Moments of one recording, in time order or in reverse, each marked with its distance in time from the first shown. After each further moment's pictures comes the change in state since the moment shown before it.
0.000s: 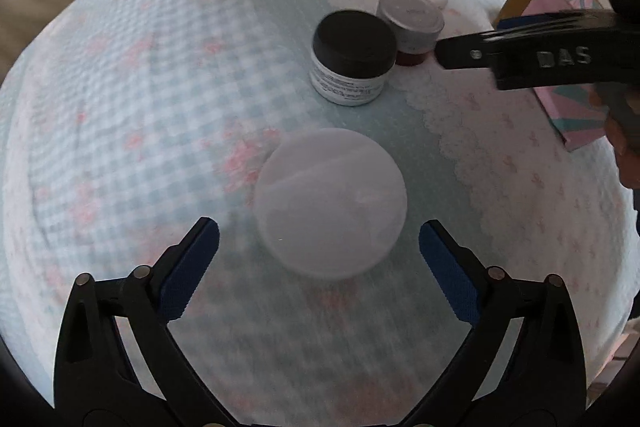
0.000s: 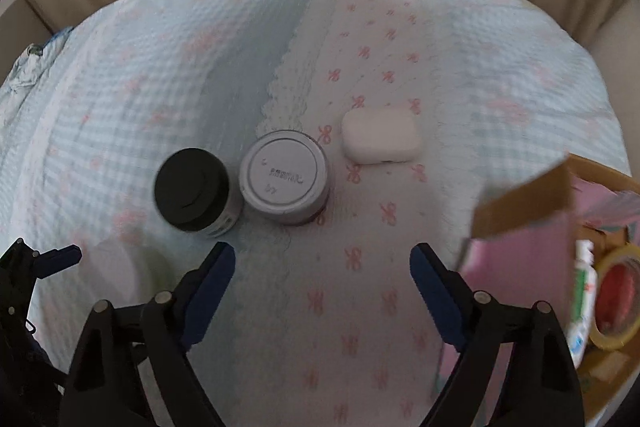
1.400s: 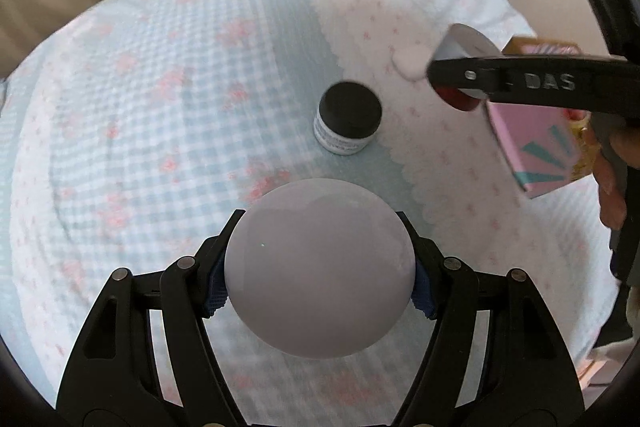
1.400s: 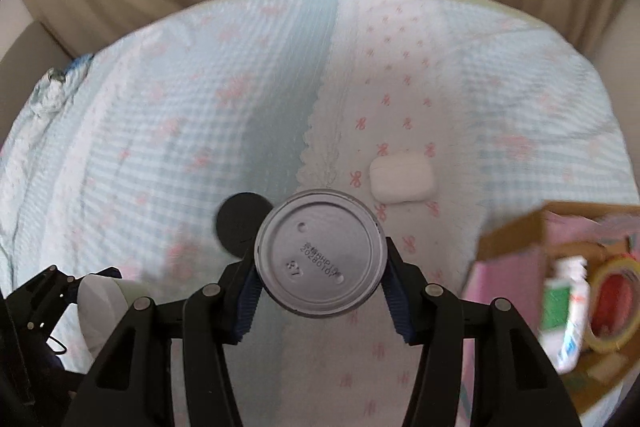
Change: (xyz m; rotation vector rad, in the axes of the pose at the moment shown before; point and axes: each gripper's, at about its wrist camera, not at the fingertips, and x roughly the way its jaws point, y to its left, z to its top) left arm -0.074 0.017 0.008 -0.101 -0.107 -0.032; right arm -0.059 0.008 0.015 0.054 -0.077 0.082
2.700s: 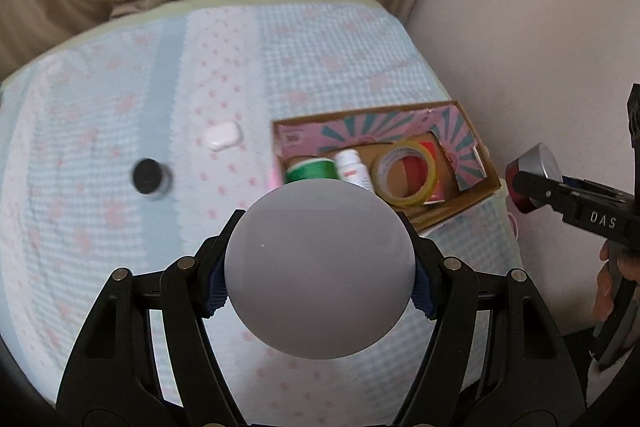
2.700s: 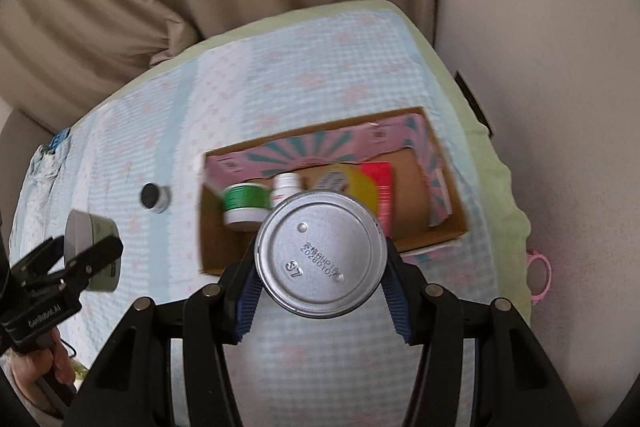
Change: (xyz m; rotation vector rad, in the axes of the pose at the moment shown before) left arm -0.093 -0.275 0.082 -0.092 -0.041 -0.067; right arm -0.231 -0.273 -0.088 0.240 -0.007 -0.053
